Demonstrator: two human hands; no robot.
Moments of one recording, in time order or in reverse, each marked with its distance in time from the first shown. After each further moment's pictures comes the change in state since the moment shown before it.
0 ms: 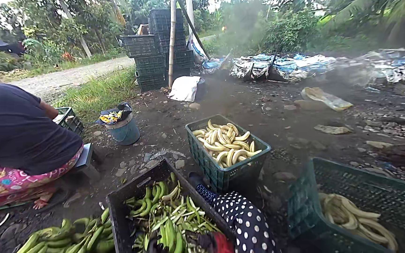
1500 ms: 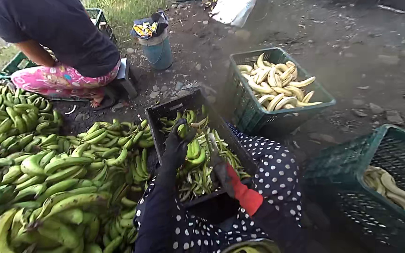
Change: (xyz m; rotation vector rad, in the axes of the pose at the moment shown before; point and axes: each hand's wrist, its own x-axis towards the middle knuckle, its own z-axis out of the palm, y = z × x) left_hand -0.079 0.159 -0.013 0.376 -0.338 0.590; right_hand -0.094 -0.131 -0.046 0.781 -0.325 -0.044
